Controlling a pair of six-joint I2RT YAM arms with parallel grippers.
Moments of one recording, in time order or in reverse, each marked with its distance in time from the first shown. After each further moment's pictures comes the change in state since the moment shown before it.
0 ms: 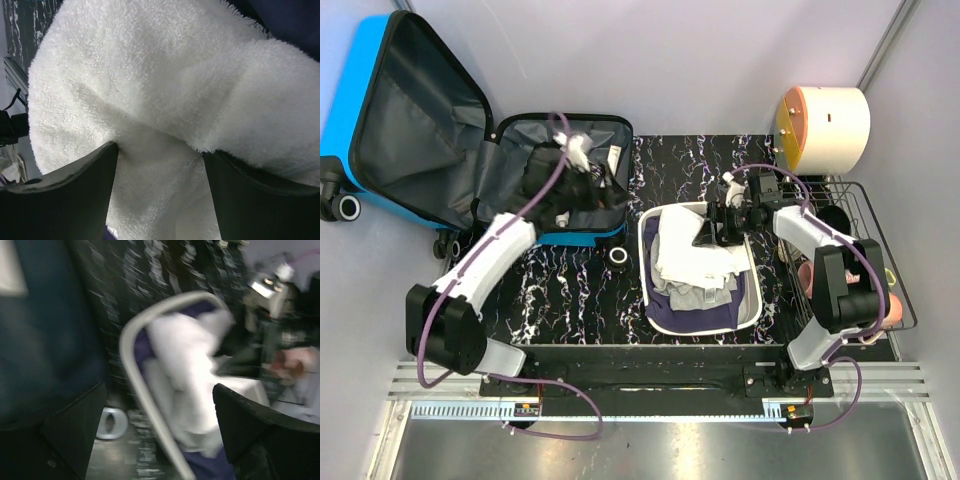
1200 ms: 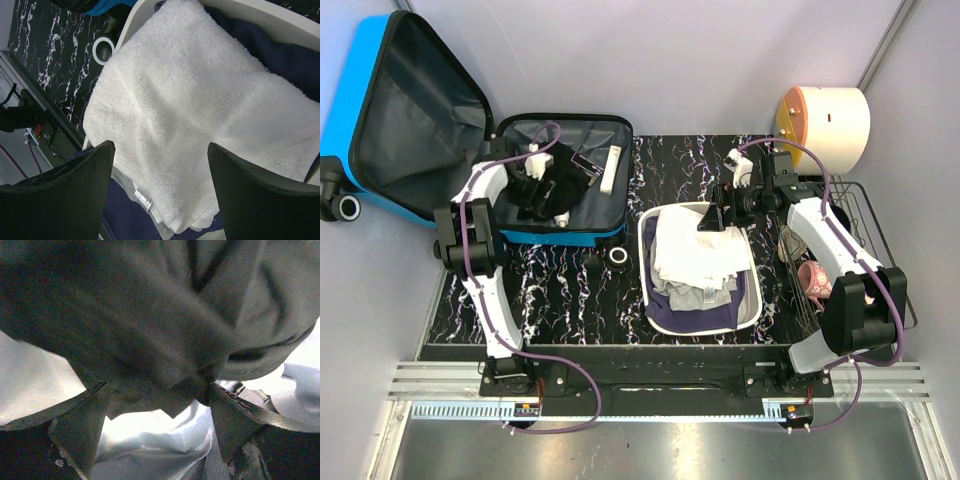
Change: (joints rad) left arm 0.528 0.705 0.625 -0.590 -0.110 1.120; right arm 0.000 -0.122 0.169 -0.200 0.026 -0.141
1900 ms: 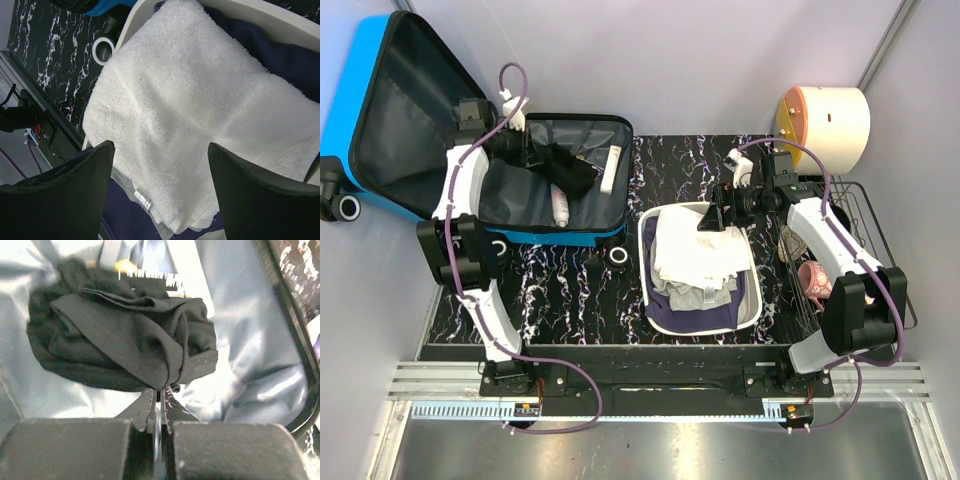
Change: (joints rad) left arm 0.041 -0.171 0.100 0.042 0.304 -0.259; right arm 0.000 0.000 0.000 0.001 0.001 0.000
